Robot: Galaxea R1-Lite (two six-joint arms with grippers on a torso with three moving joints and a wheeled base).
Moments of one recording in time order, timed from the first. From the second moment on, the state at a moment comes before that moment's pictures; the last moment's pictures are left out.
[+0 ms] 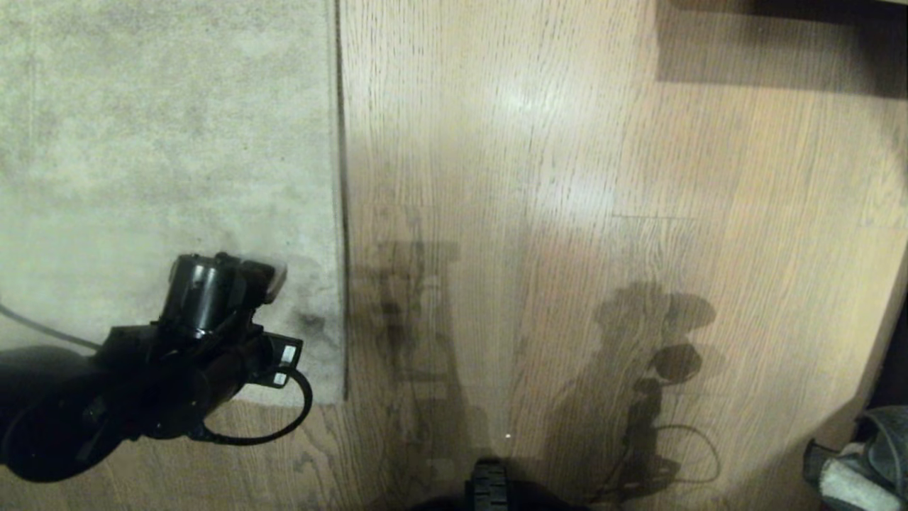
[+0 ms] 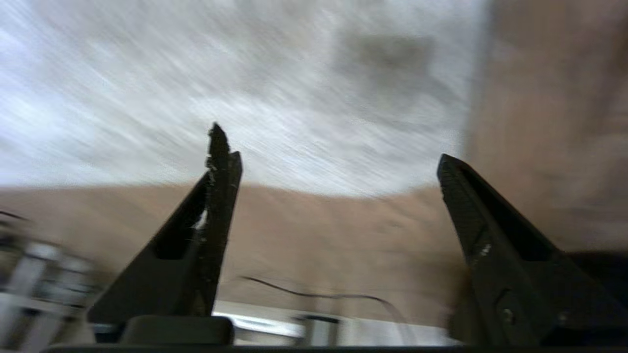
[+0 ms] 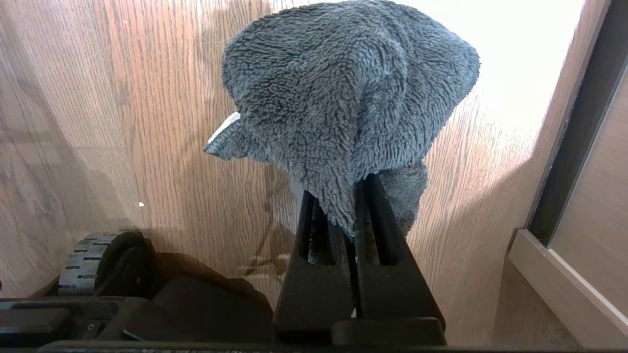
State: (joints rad) left arm -0.39 1.62 -0.66 -0.31 0.53 0.06; right arm 0.00 0.00 0.00 -0.01 -0.02 0.01
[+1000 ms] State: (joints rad) left arm -0.40 1.86 -1.08 -0.31 0.53 0.08; right arm 0.00 0.00 0.00 -0.01 -0.02 0.01
